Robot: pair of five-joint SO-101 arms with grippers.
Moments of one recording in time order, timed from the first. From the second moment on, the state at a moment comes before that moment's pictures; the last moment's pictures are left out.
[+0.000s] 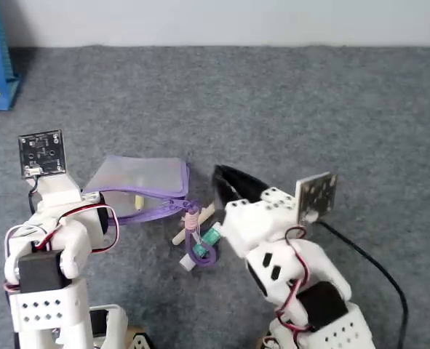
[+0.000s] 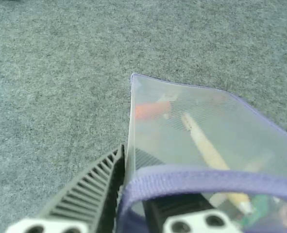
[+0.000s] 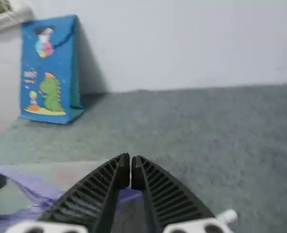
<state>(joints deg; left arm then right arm) -11.4 -62.4 47.0 76.7 9.1 -28.9 -80.3 67.5 37.5 -21.3</state>
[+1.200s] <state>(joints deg) -11.4 -62.4 47.7 76.7 9.1 -22.9 12.4 25.1 42.4 -34.2</state>
